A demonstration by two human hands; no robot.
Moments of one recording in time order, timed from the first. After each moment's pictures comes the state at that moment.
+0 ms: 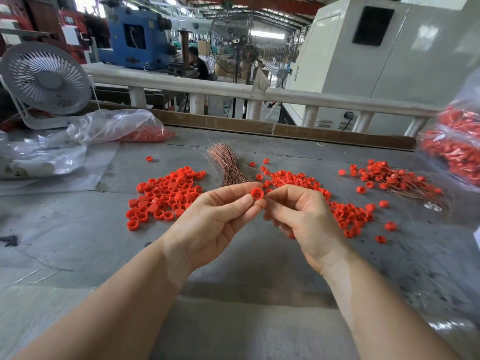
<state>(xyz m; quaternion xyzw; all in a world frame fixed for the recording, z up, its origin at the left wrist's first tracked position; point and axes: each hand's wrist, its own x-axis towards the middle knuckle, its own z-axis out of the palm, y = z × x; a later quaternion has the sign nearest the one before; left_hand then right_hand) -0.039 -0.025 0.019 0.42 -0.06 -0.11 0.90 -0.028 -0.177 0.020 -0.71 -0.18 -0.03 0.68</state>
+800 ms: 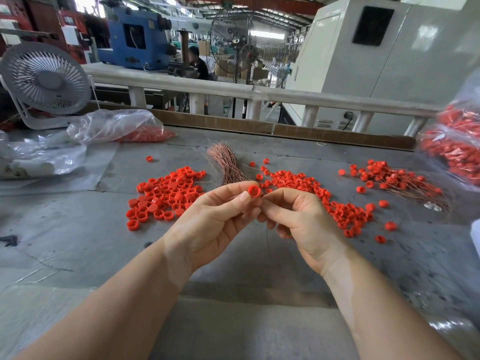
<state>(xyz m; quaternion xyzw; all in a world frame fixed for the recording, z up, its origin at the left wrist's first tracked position) -0.037 -0.027 0.016 0.43 -0.07 -0.10 0.89 -0.027 -0.179 0.018 -0.72 -0.16 0.02 0.68</state>
